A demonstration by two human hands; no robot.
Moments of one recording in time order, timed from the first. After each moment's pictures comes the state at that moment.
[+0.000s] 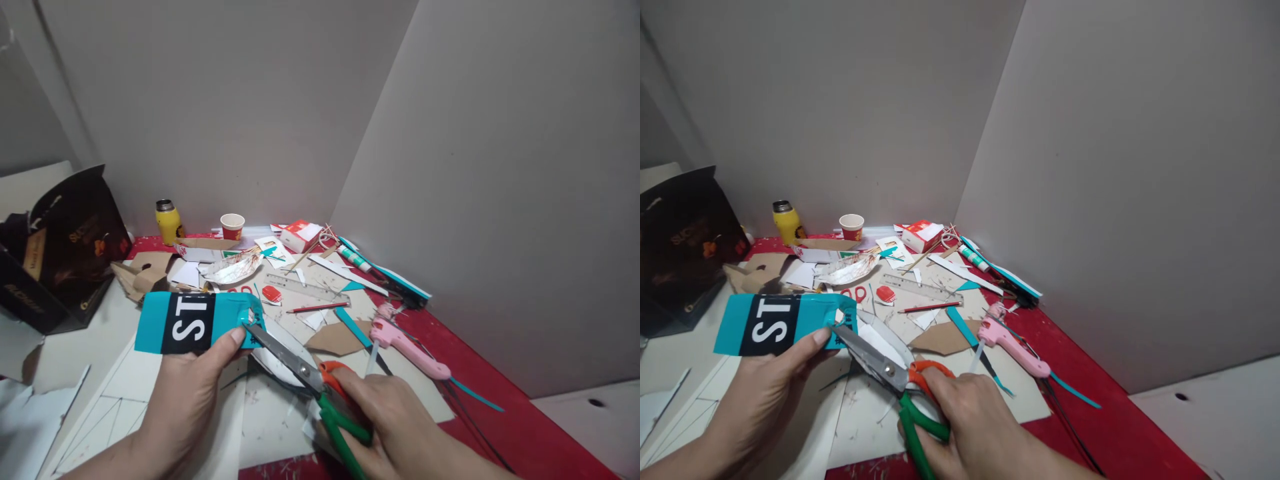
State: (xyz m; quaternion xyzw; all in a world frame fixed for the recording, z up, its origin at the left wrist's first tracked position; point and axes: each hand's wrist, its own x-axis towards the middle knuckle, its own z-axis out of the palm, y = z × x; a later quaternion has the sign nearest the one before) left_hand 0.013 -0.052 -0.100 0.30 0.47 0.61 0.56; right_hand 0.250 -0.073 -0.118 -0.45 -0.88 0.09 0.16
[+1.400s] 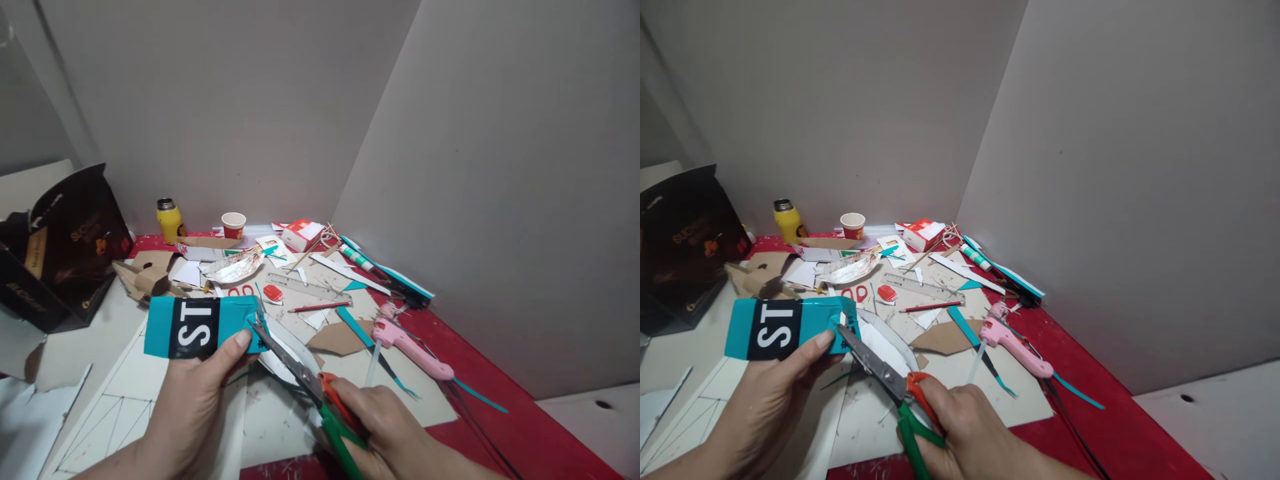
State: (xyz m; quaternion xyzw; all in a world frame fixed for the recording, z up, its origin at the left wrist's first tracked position) left_hand 0.021 -0.059 -0.099 0.31 0.45 0.60 0.58; right_hand 0.248 -0.074 -0.128 -0.41 -0.86 0.25 0.18
